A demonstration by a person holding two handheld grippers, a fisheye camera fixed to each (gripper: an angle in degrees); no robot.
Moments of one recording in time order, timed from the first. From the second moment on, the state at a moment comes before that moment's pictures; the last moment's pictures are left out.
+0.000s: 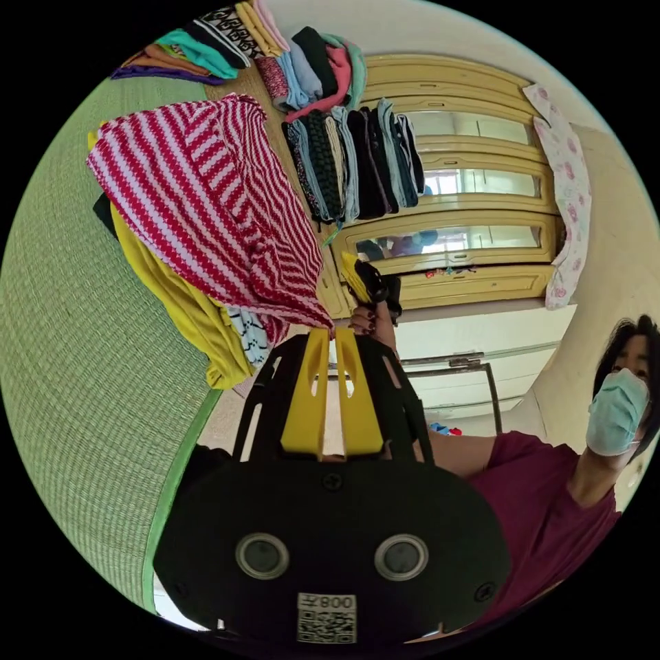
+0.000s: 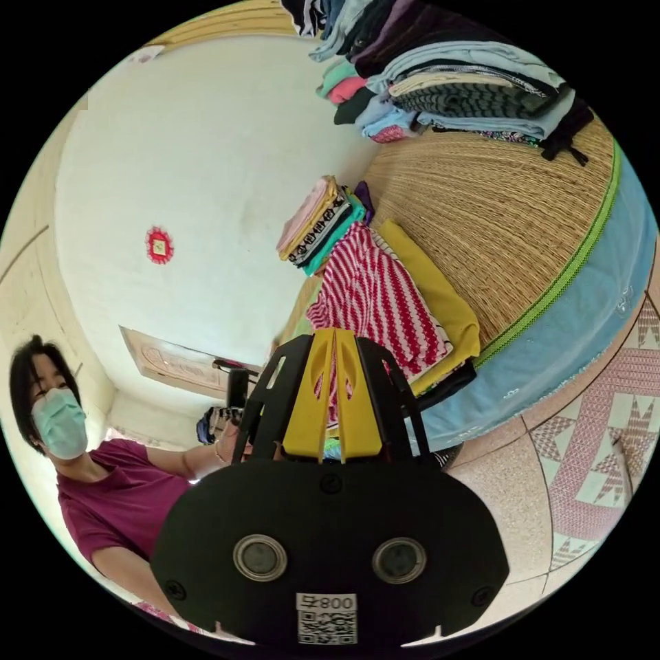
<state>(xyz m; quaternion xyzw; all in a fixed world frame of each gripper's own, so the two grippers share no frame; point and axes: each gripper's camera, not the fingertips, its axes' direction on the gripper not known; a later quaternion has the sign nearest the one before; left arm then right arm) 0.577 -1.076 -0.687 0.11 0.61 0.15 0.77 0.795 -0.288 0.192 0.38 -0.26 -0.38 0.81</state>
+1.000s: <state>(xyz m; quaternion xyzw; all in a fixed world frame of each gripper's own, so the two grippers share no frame) 0.536 -1.097 -0.697 0.18 0.44 0.09 0.87 0.773 -0.274 0.156 0.39 -0.20 -0.33 0.83</state>
